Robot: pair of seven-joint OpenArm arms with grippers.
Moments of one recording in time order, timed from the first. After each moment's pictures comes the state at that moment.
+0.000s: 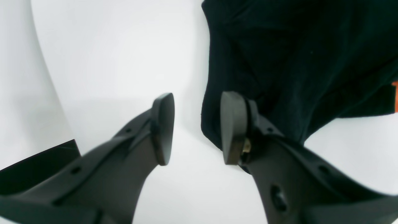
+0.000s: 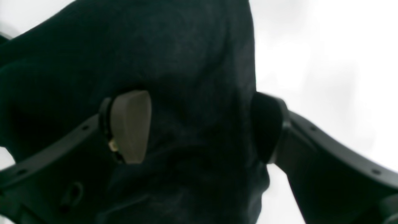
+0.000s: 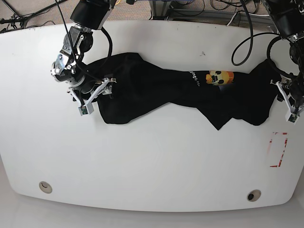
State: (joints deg) left arm -2.5 -27.7 -28.3 93.8 -18.1 -42.8 71.8; right arm 1.4 -3.5 27.3 89.7 12.5 40.7 -57.1
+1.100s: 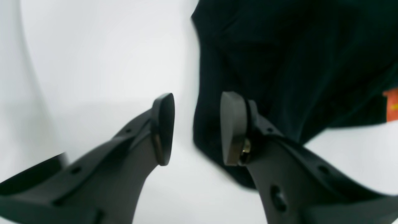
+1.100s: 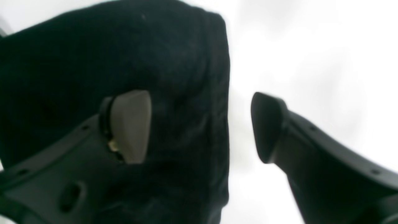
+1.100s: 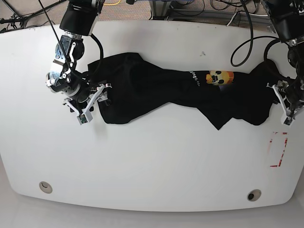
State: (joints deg) left arm -5.4 -27.5 -24.0 87.5 -17.2 -42.8 69.1; right arm 3.8 3.4 21.0 87.8 13.8 40.7 -55.7
